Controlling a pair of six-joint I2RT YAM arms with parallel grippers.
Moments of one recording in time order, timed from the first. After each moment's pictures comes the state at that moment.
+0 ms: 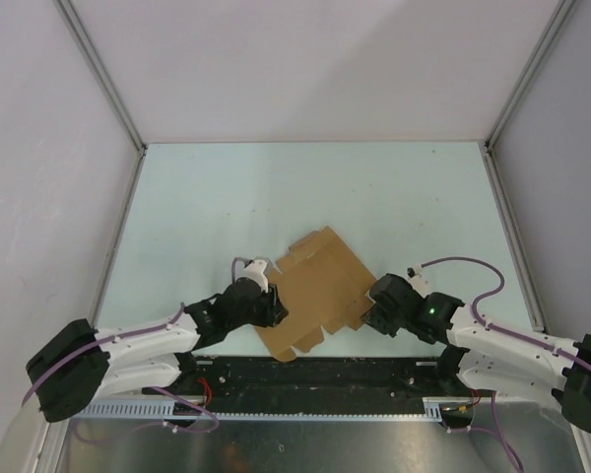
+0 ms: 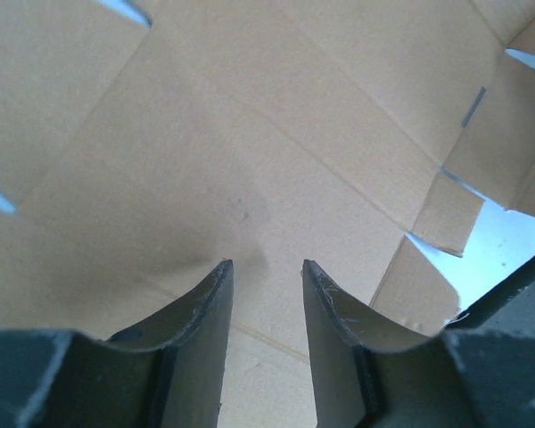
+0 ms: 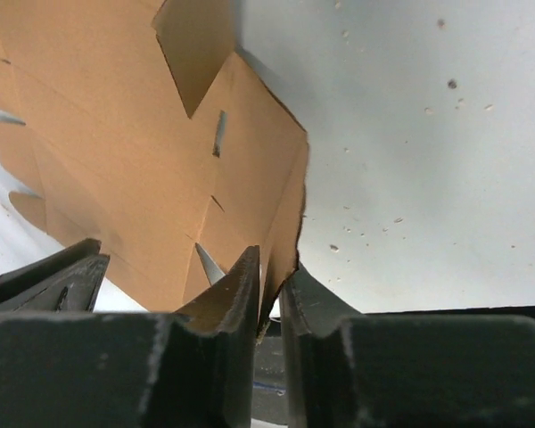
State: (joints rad) left arm -0.91 1.05 0.27 0.09 -0.10 -0.67; right arm 0.95 0.93 0.50 -0.60 0.22 1.56
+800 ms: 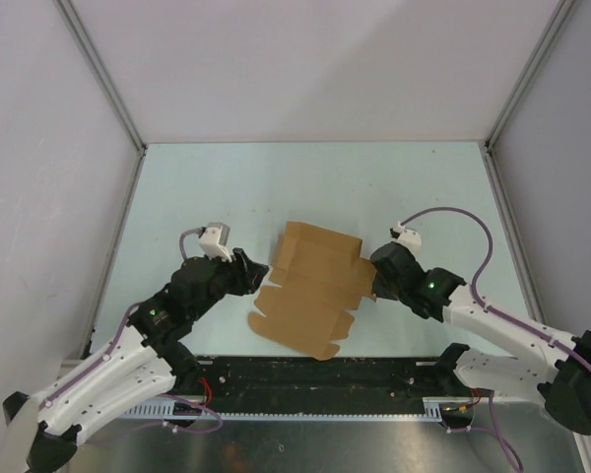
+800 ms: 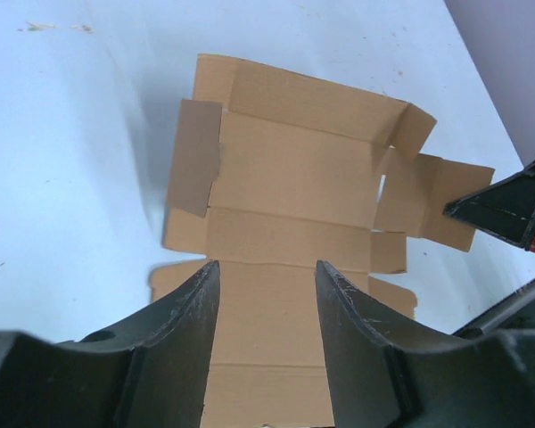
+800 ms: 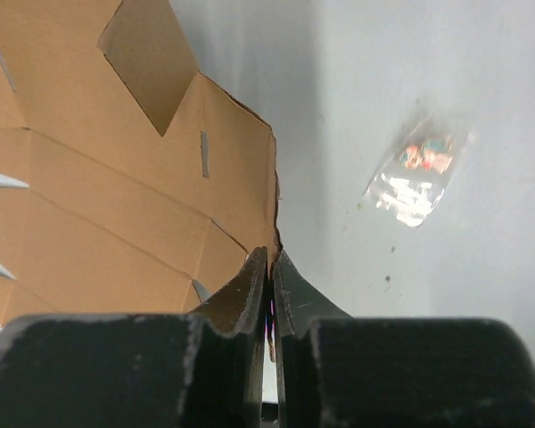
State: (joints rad) left arm -0.77 0.62 0.54 -0.28 -0.18 -0.57; right arm 0.82 1.01 0.69 -0.59 0.37 0.87
